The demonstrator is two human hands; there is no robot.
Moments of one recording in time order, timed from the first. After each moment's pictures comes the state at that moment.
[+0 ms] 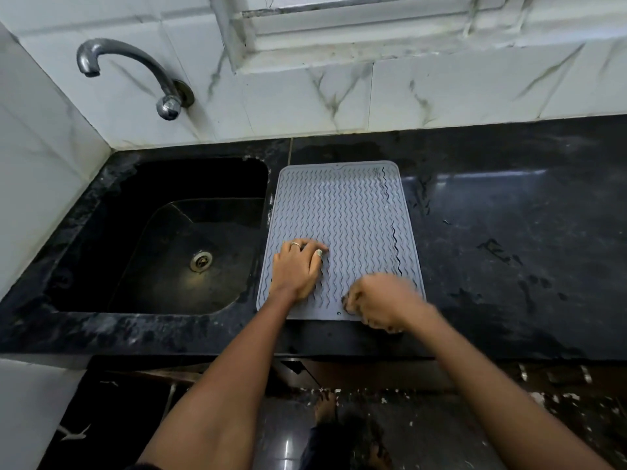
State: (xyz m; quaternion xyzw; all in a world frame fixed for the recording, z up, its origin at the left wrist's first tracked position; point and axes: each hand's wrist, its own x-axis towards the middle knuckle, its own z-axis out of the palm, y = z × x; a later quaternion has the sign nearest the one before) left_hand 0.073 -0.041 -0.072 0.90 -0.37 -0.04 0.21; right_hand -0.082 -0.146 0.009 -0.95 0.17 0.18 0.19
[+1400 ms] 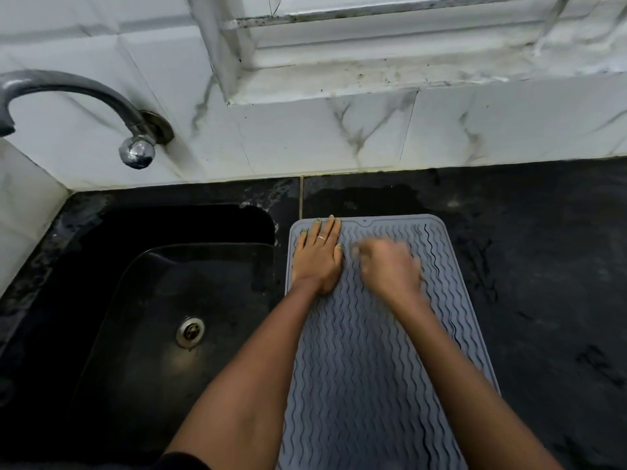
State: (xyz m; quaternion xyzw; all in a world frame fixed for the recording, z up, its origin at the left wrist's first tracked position) left_hand 0.258 -0.168 -0.088 0.90 -0.42 -0.09 0.12; right_hand 0.138 -0.239 -0.016 -0.90 0.37 -0.02 0.21
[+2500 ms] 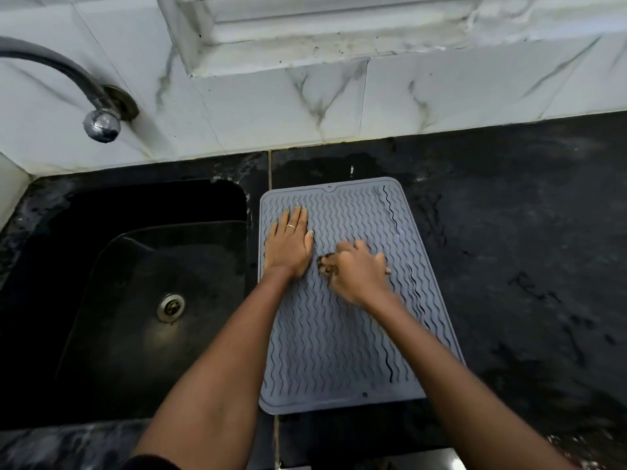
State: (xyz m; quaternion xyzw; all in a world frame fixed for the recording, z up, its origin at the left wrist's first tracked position) left_hand 0.212 -0.133 -0.083 0.90 -0.41 -0.09 0.10; right_hand 0.070 -0.193 -0.038 -0.93 0.30 0.04 0.19
